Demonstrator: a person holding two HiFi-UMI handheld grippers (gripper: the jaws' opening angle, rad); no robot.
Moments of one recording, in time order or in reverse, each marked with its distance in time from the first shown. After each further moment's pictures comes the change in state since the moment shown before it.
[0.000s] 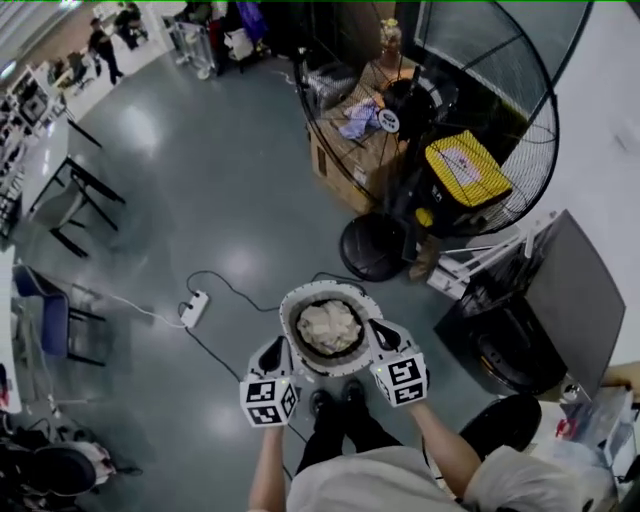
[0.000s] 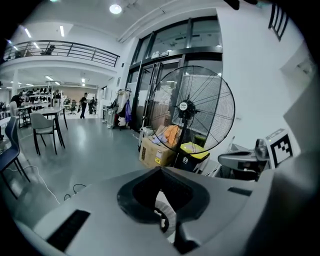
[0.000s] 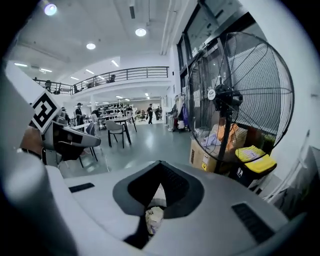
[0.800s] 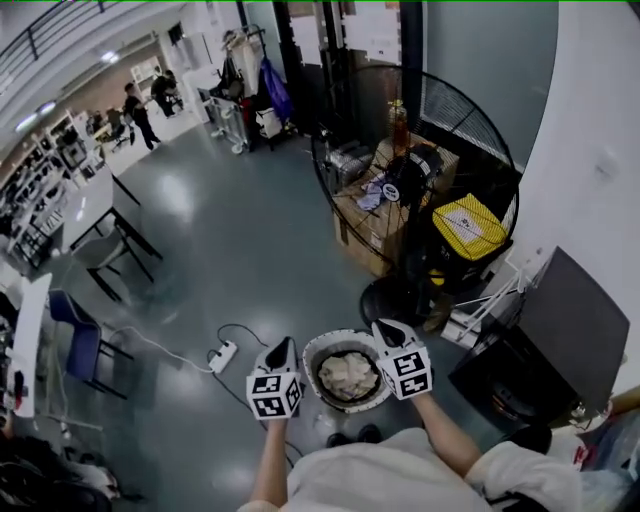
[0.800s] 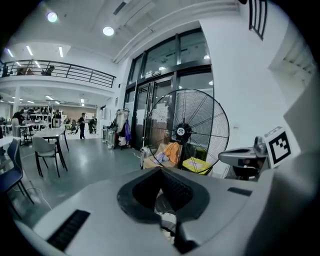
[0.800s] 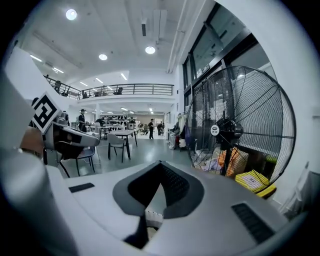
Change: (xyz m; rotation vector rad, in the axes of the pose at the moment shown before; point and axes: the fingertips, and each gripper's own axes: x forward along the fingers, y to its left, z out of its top) left arm -0.065 -0.015 0.112 0.105 -0.194 0.029; right arm -0.047 0.002 0.115 -0.082 -0.214 -0.001
